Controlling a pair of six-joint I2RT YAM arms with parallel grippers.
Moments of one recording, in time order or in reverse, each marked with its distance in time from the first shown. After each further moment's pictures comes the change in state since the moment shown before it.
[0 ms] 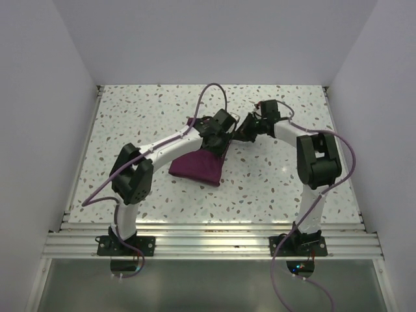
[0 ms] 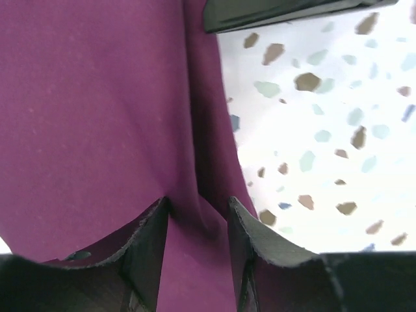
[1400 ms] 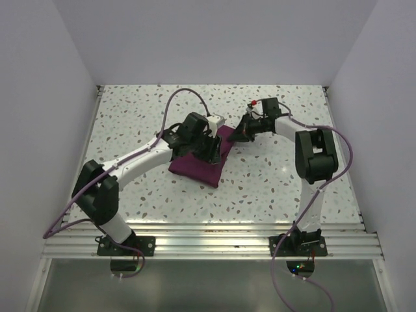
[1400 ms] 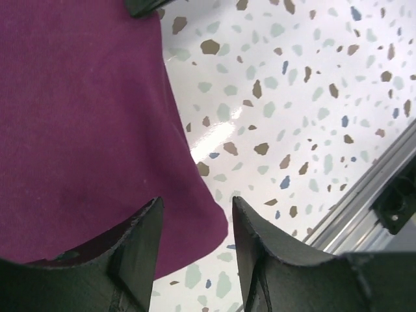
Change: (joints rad) left arm 0.089 -0.345 -0.402 0.249 0.385 -0.034; right arm -0.039 0.071 0.069 -0.113 -0.342 -0.175
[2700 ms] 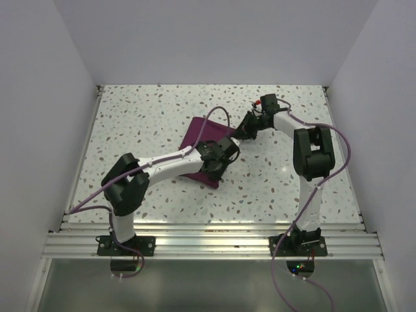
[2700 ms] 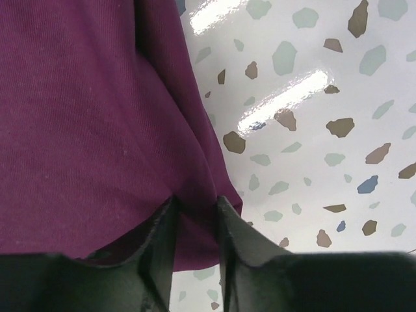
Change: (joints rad) left arm -0.236 0.213 0.135 -0.231 -0.402 -0.080; right arm -0.001 0.039 0.137 -0.165 0.229 0.070
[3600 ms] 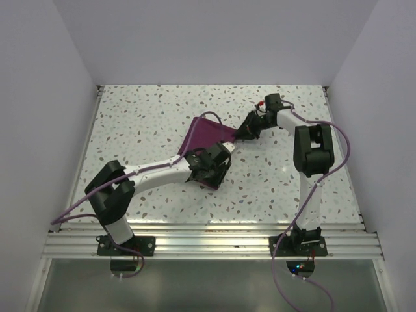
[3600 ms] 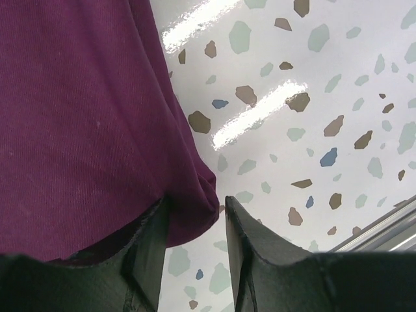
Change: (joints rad) left arm -0.013 -0.161 -0.229 0.200 0.087 -0.031; right arm -0.049 0.074 0.080 -0.092 -0.073 -0.032
